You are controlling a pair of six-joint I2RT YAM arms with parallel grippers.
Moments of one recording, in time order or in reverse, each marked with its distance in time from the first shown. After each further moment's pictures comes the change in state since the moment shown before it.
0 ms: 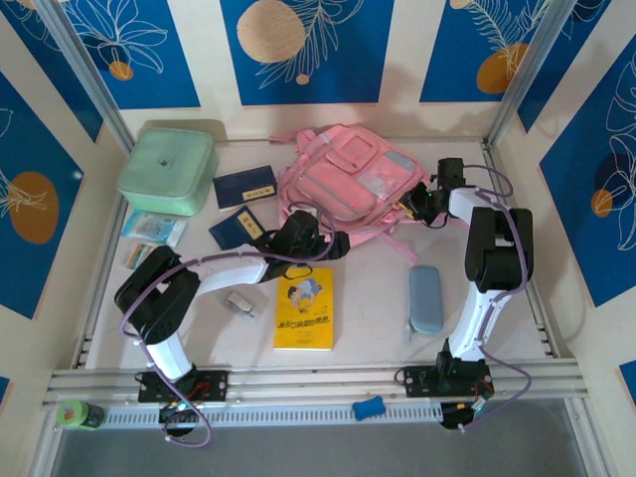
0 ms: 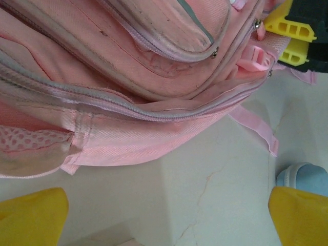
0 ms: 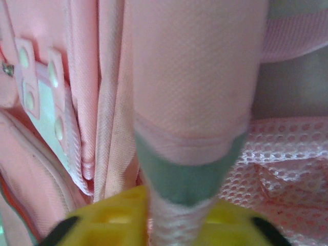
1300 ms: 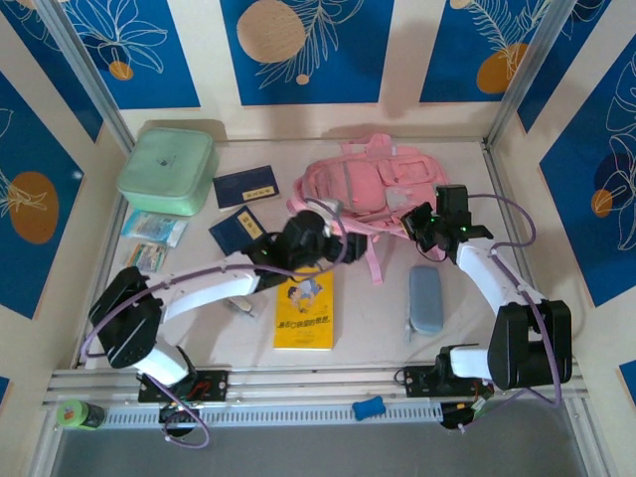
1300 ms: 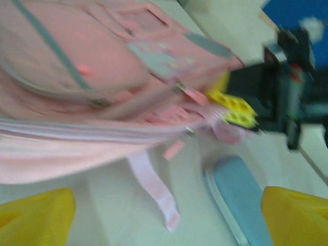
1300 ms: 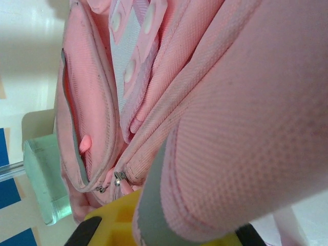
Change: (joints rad) left arm -0.165 -0.172 0.063 -0.025 -0.081 0.227; right arm 0.147 -0.653 -0.432 -0.004 0.180 0.382
